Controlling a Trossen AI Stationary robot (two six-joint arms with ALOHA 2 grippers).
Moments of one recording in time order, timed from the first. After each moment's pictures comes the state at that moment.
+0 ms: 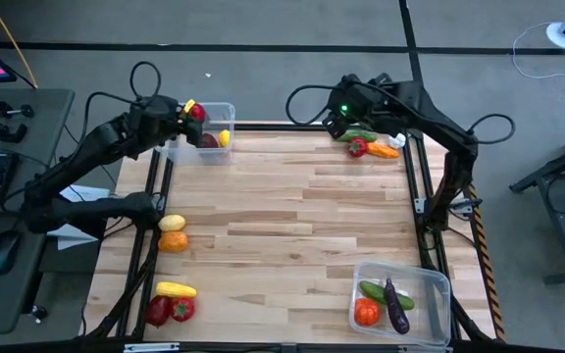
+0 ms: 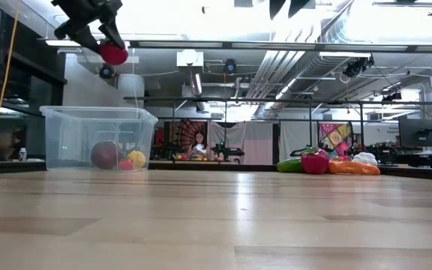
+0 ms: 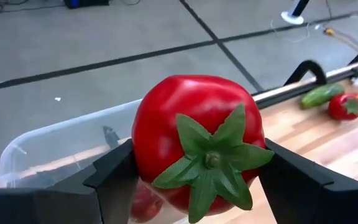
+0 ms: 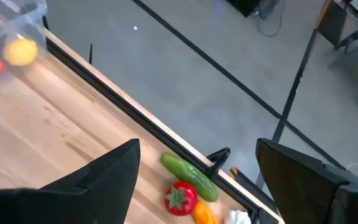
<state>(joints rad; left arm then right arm) 0.62 0.89 1.09 -0.80 -0.39 -0.35 -0.25 1.79 2.34 -1.57 0.72 0.36</state>
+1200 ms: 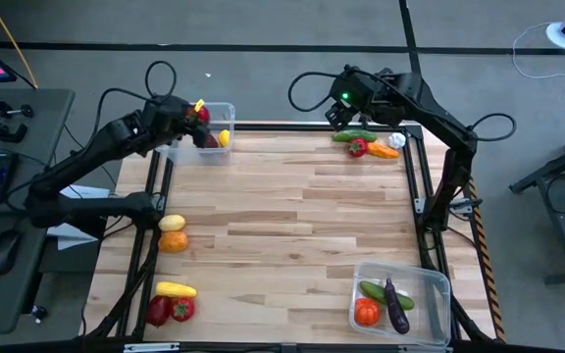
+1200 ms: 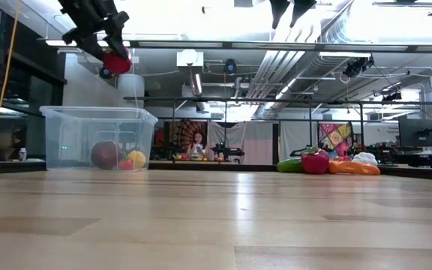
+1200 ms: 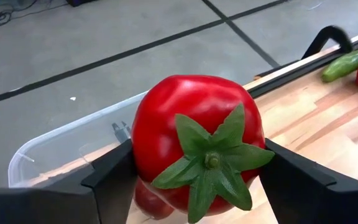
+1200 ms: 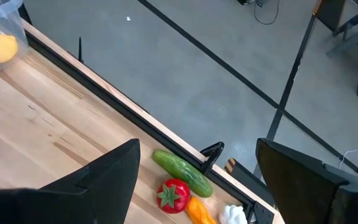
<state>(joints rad) 0.63 0.97 1.09 -0.80 -0.40 -0.26 -0.32 1.79 2.34 -1.57 0.68 0.34</state>
